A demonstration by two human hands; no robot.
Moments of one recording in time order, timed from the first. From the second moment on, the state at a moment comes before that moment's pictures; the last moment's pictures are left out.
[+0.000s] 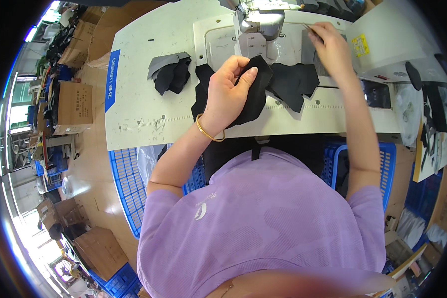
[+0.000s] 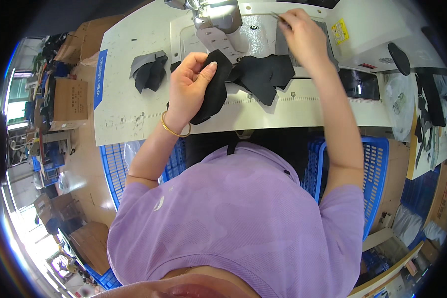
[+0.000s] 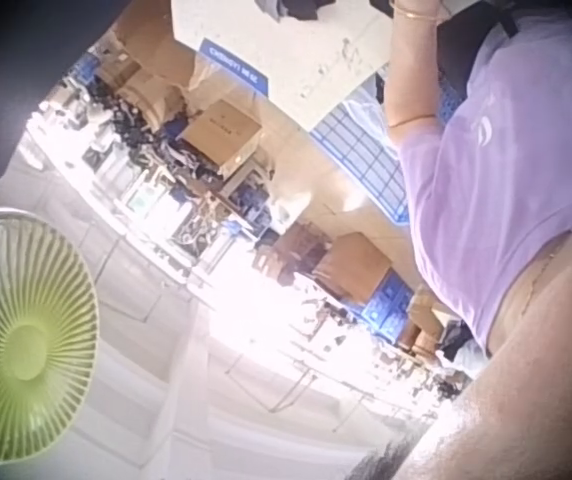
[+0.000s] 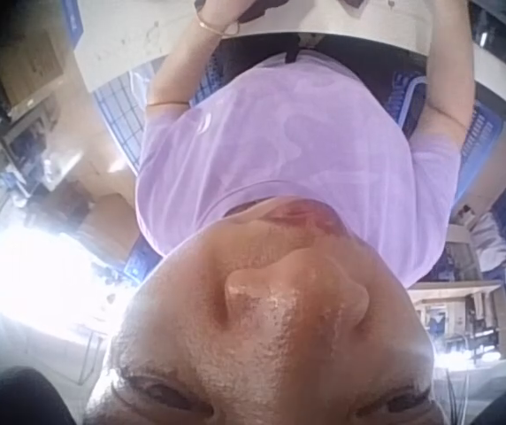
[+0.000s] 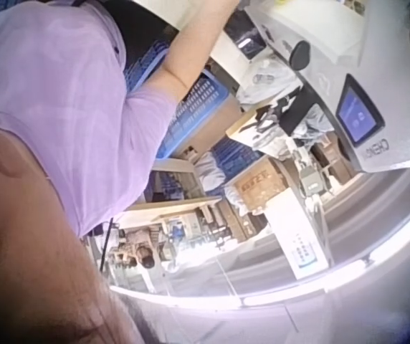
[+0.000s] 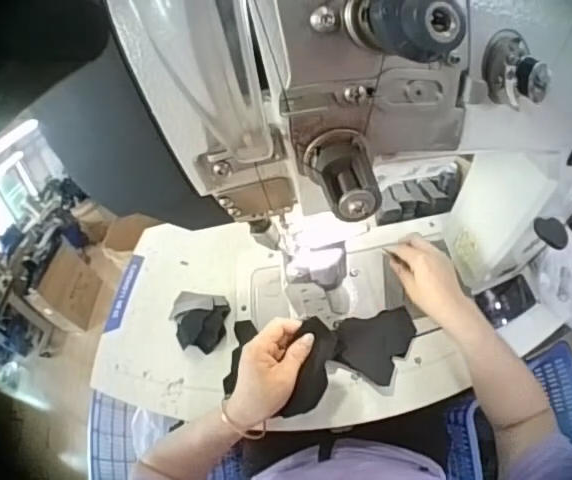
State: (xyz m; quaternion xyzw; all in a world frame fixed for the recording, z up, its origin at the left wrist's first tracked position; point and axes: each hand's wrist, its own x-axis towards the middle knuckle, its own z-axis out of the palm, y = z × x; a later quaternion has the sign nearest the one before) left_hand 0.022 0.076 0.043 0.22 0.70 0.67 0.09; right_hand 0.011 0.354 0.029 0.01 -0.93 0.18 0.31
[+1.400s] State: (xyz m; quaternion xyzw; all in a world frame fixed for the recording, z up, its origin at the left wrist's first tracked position) left_hand 0.020 0.092 0.037 0.20 0.71 0.67 -0.07; right_hand 0.081 0.246 0.078 0.05 -0.60 0.79 0.01
